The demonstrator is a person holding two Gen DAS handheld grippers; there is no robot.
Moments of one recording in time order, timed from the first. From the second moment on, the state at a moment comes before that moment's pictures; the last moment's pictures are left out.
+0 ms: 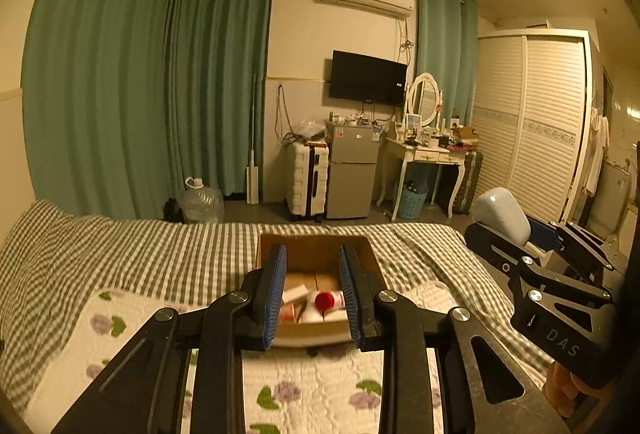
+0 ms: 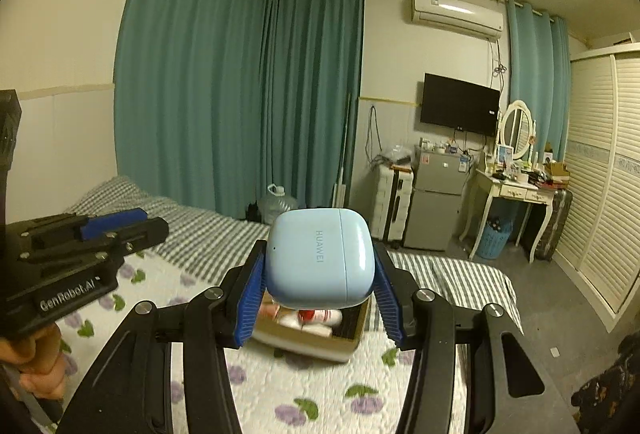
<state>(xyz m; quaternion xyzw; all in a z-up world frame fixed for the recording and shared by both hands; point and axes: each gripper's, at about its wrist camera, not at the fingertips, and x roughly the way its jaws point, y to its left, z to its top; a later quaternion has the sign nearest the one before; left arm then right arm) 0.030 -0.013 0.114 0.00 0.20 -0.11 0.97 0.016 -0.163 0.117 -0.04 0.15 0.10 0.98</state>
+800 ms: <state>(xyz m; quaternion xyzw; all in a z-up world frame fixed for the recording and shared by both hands) 0.214 -0.042 0.008 0.02 0.28 -0.11 0.95 0.206 -0.166 0.019 -0.02 0.25 0.09 0.96</state>
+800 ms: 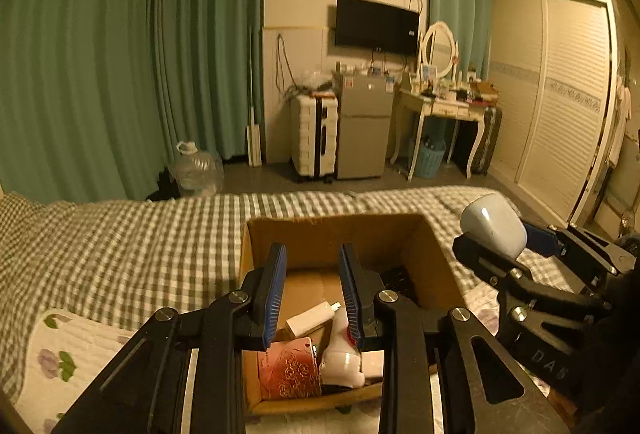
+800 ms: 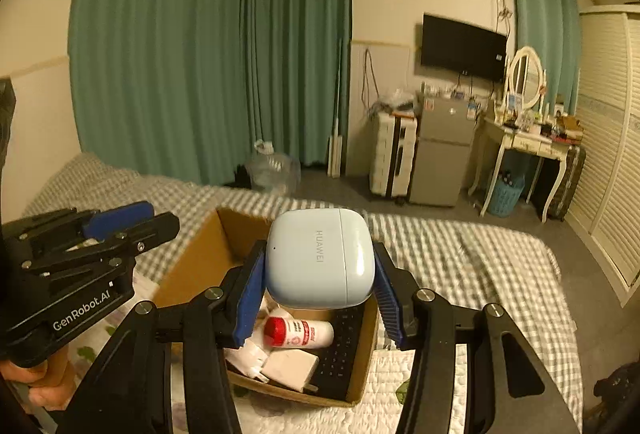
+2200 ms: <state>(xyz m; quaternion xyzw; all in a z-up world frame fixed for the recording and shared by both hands) 0.170 -0.016 0.100 0.00 0.21 -0.07 0.98 0.190 -0.168 0.084 -0.04 0.20 0.06 0.98</state>
